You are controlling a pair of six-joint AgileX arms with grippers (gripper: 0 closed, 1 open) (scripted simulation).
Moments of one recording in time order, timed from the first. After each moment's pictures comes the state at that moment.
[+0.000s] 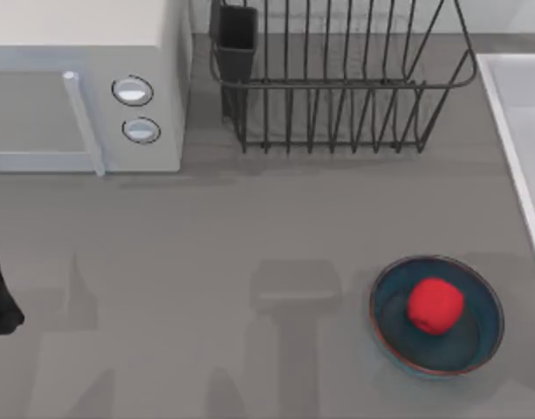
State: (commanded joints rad) left arm 0.00 0.00 0.00 0.00 0.00 0.00; right arm -0.42 1.57 1.68 -1.27 0.12 -0.56
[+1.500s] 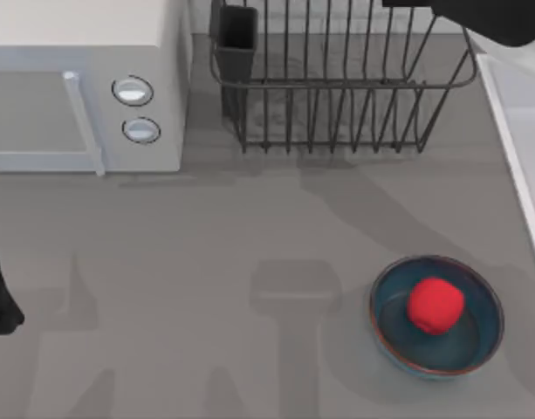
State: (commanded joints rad) left arm 0.00 0.00 0.00 0.00 0.00 0.00; right arm 0.79 1.68 1.65 0.01 0.82 0.02
